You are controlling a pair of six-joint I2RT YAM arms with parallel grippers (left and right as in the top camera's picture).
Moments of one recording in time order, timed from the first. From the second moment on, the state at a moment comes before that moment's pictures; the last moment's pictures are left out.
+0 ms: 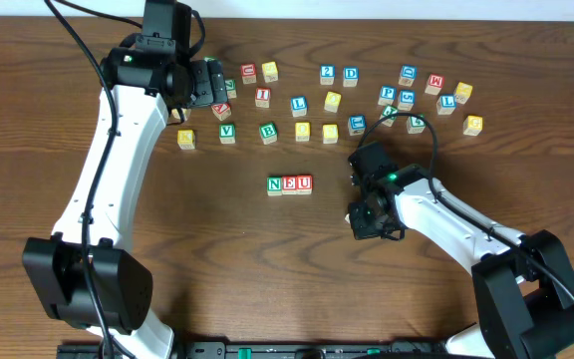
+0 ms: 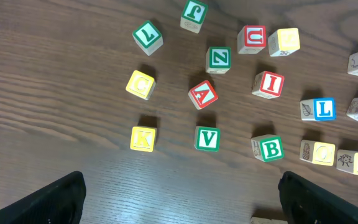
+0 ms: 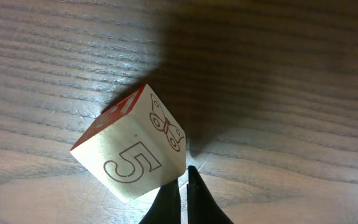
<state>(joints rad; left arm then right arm) -0.14 1.79 1.73 -1.01 -0.09 -0.29 0.47 1.68 0.93 -0.75 -0.02 0.29</state>
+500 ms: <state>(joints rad) -0.14 1.79 1.73 -1.01 -0.09 -0.29 0.48 1.68 0.93 -0.73 -0.06 0.19</state>
